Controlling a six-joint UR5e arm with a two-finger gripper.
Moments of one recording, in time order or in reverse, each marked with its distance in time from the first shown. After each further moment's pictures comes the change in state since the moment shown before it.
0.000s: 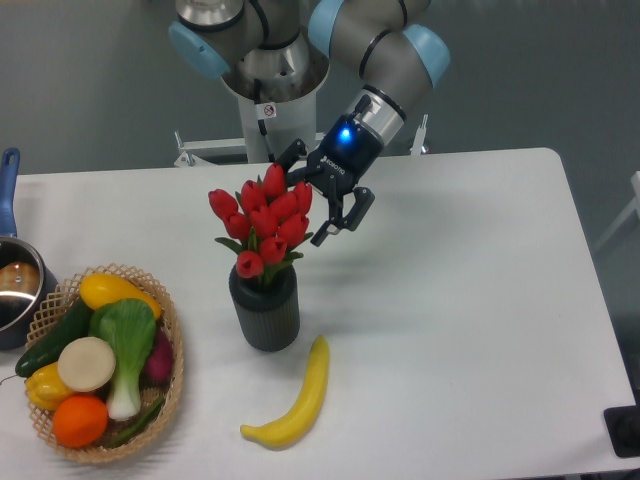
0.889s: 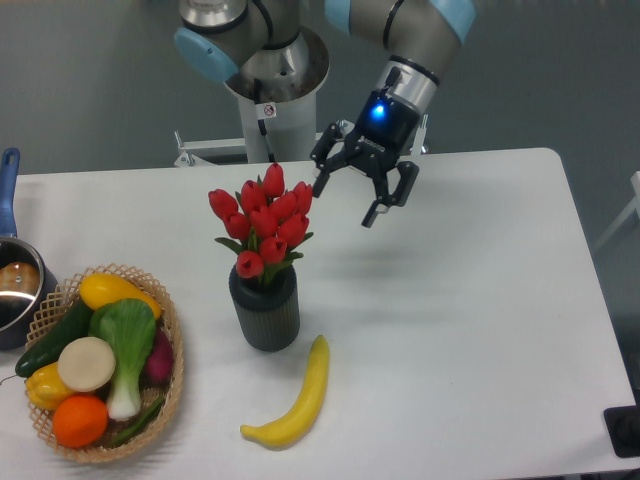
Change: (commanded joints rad) arm 0.072 0.091 -0.008 -0.002 0.127 0.002
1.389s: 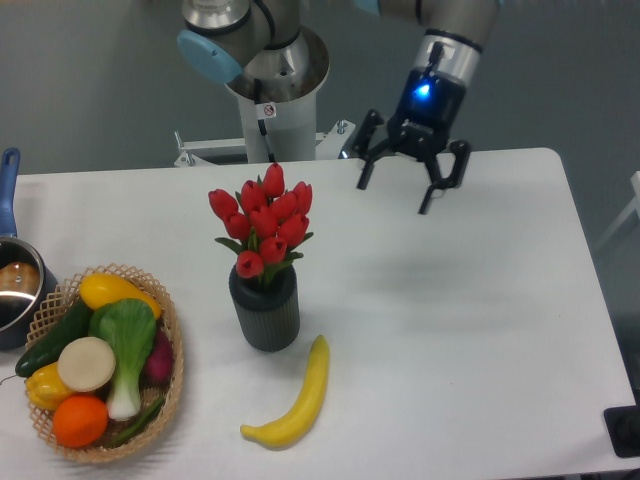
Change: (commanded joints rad) arm 0.034 -0.003 0.117 0.002 0.071 -0.143
